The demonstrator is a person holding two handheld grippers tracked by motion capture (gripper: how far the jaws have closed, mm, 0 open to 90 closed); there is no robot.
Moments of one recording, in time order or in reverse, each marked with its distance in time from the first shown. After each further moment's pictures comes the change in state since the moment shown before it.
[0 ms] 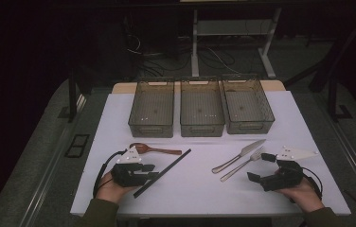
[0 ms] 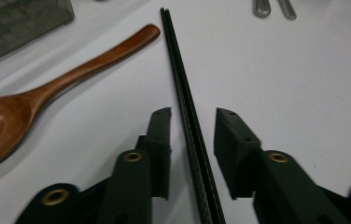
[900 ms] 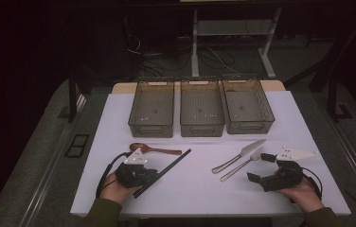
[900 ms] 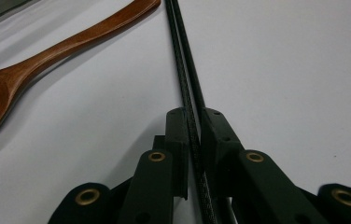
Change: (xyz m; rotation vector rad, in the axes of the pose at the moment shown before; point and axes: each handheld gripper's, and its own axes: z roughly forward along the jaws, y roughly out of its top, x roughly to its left) left arm 0.000 -0.002 0.012 0.085 0.014 0.004; right arm 0.001 0.000 0.000 -0.002 0.011 -0.001
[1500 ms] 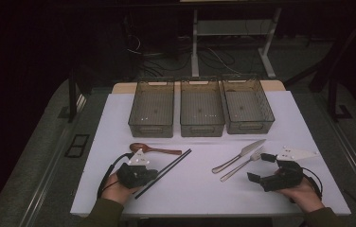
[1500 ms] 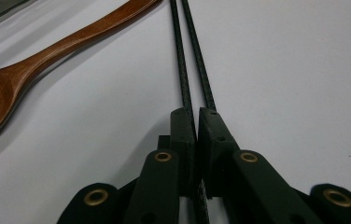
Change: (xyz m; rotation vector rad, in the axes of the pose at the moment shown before) left arm -0.004 0.002 0.003 0.026 0.043 0.013; right arm -0.001 0.000 0.000 -0.004 0.003 0.000
